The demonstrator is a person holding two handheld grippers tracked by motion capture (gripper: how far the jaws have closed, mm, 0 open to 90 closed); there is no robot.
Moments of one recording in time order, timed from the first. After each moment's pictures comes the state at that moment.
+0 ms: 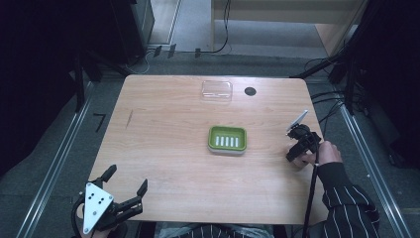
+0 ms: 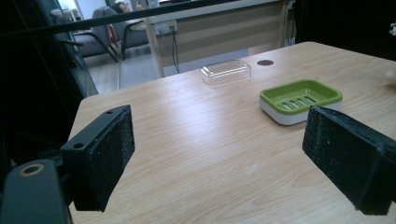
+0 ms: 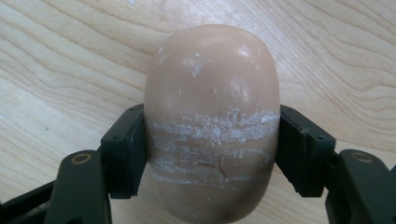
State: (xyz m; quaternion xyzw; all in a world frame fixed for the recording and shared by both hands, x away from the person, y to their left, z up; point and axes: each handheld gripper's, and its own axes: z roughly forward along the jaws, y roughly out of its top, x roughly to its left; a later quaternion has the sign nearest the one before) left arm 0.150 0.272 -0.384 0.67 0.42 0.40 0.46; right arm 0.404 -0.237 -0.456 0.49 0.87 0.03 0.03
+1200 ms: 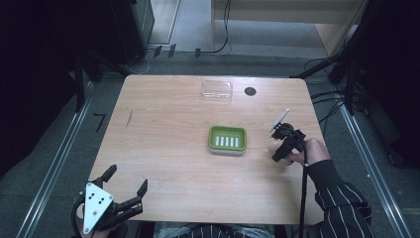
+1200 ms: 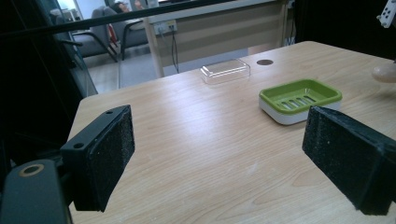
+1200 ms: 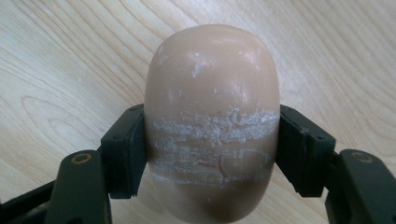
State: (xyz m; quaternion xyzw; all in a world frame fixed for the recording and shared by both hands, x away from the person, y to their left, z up) left arm 0.151 0.271 -0.384 0.67 0.42 0.40 0.46; right arm 0.394 -0.185 -0.430 0.40 0.91 0.06 0.04
